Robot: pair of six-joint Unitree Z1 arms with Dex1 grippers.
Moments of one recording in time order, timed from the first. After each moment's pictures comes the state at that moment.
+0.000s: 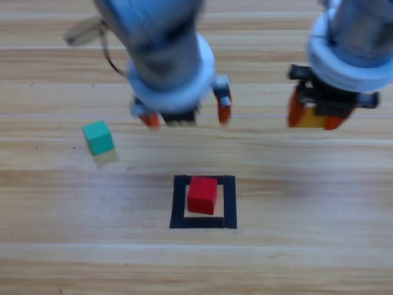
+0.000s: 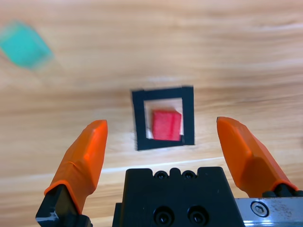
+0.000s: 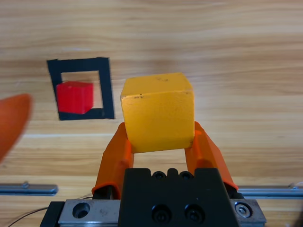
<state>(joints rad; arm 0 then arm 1) -0.93 2.00 -1.77 1.00 0.29 -0.95 0.90 1.98 -1.78 1.17 -0.15 0.92</state>
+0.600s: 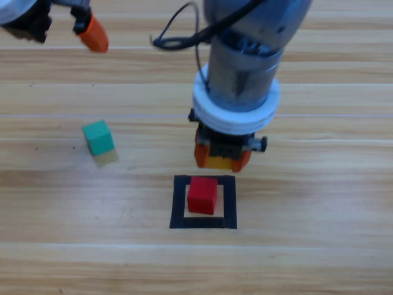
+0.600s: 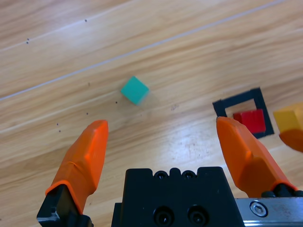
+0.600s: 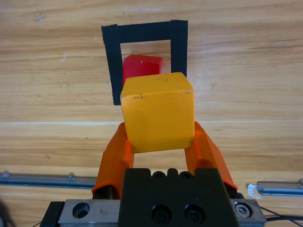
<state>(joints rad) -0.63 1.61 -1.53 0.91 0.23 -0.32 1.03 2.29 -2.14 1.28 -0.05 1.10</state>
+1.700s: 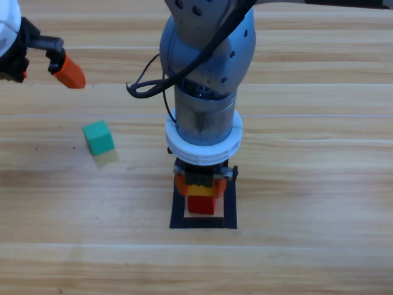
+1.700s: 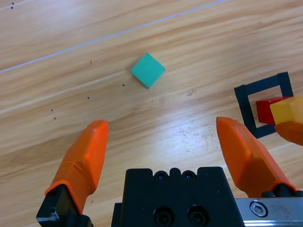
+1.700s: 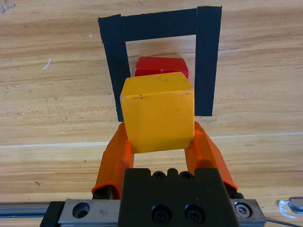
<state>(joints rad) -0.47 1.57 -1.28 0.74 0.10 -0.24 1.05 2.47 -2.29 1.32 -0.03 1.14</state>
